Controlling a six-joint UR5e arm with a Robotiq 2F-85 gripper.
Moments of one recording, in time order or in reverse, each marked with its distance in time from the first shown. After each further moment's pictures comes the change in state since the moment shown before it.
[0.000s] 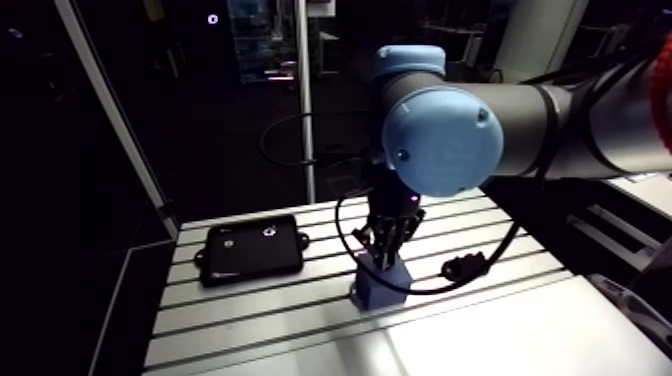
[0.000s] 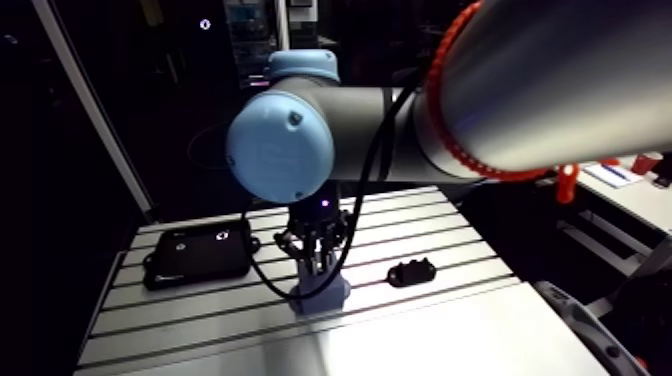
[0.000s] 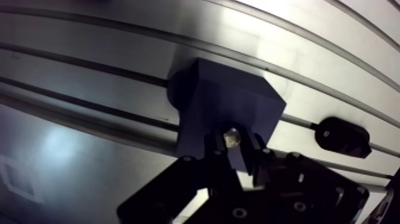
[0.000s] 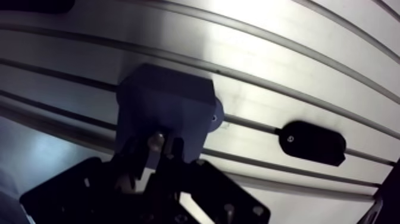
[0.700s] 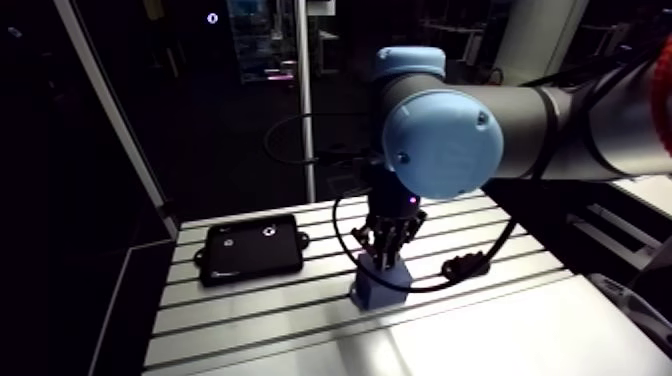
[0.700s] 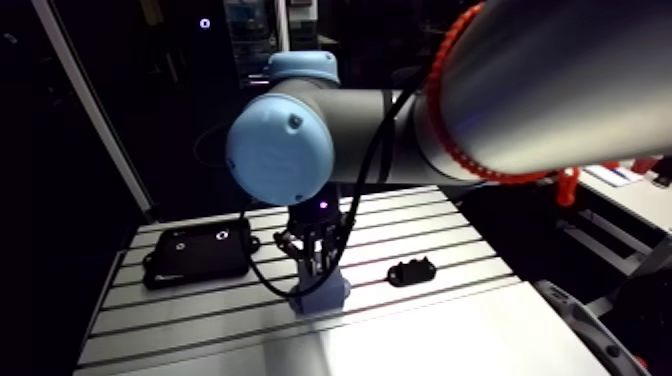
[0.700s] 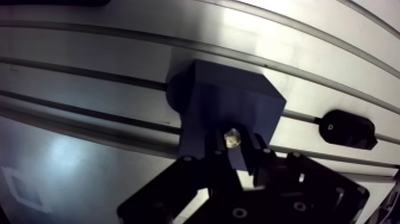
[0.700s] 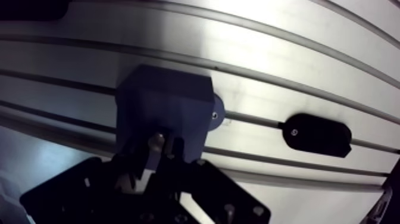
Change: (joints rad) arm 0.000 0.003 0.004 -0.006 0.000 0.066
